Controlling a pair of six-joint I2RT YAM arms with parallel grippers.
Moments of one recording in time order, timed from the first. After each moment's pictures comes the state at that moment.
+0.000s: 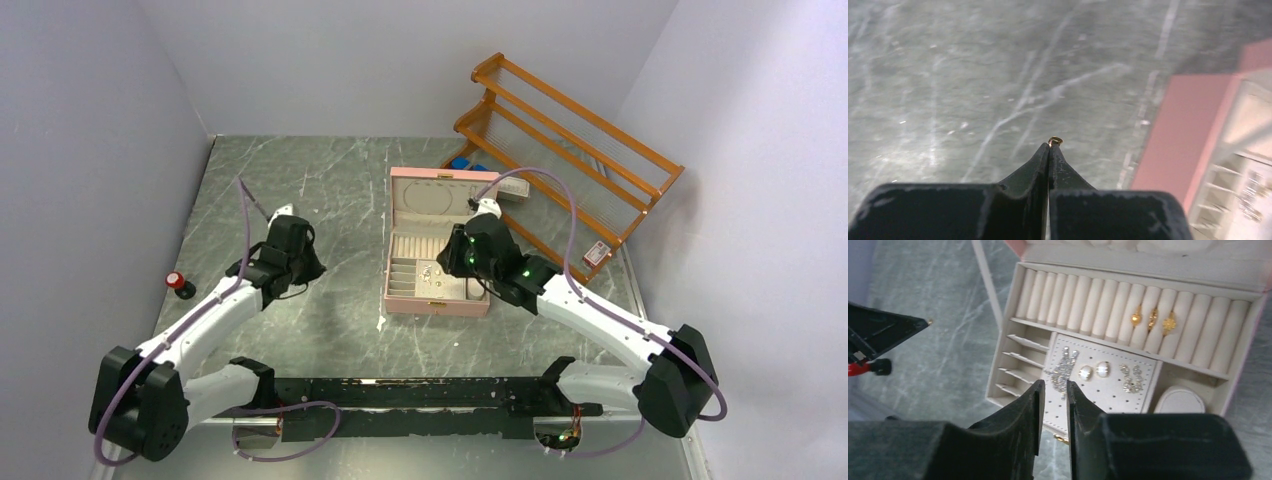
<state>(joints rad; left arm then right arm) -0.37 1.12 0.63 -0.38 -0.21 -0.71 0.76 1.16 0.81 -0.27 0.18 0.62</state>
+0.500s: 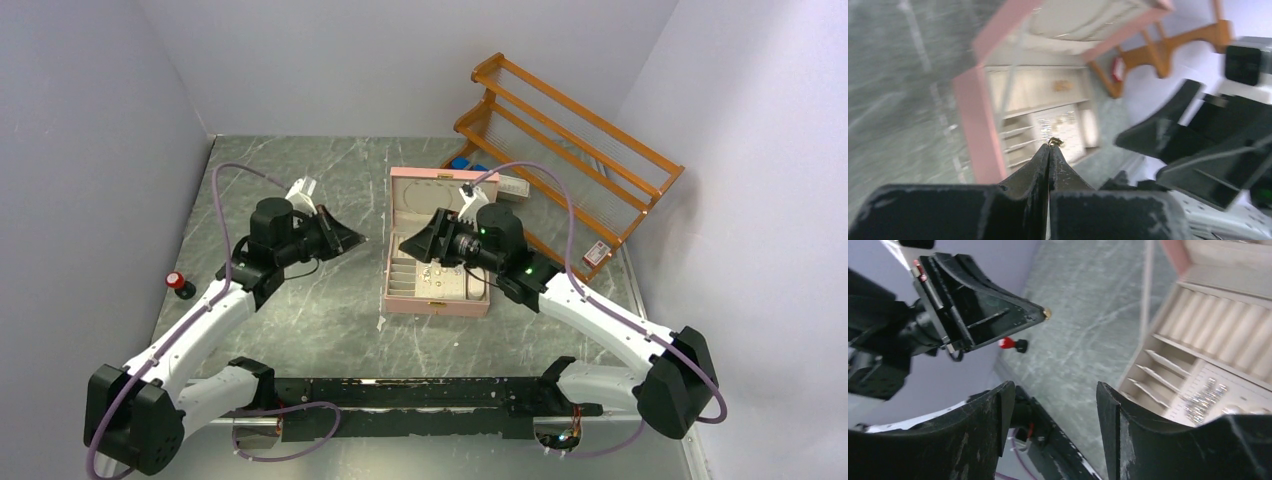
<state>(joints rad) -0.37 1.03 0.70 -0.07 0.36 -0.76 0.73 1.15 0.83 -0.01 -0.20 0.80</state>
